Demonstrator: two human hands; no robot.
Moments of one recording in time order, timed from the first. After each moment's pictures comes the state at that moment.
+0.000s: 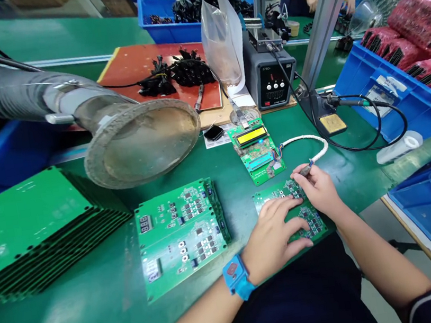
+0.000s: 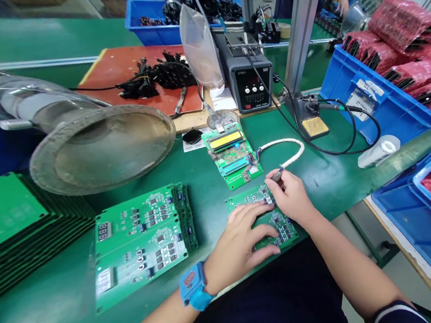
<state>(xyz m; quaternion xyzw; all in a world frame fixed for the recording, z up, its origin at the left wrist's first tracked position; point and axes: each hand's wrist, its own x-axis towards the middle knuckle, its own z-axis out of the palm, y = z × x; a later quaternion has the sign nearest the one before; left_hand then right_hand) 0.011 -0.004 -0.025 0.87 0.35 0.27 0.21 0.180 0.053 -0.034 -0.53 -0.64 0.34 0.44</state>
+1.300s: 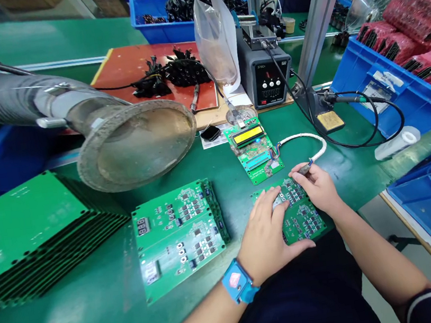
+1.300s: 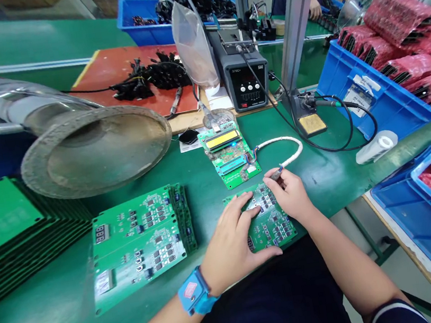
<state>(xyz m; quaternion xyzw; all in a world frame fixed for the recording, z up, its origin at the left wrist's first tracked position) 0.012 -0.012 -0.029 0.84 0.45 0.28 0.12 0.181 0.051 -0.035 -0.53 -0.58 0.41 0.46</state>
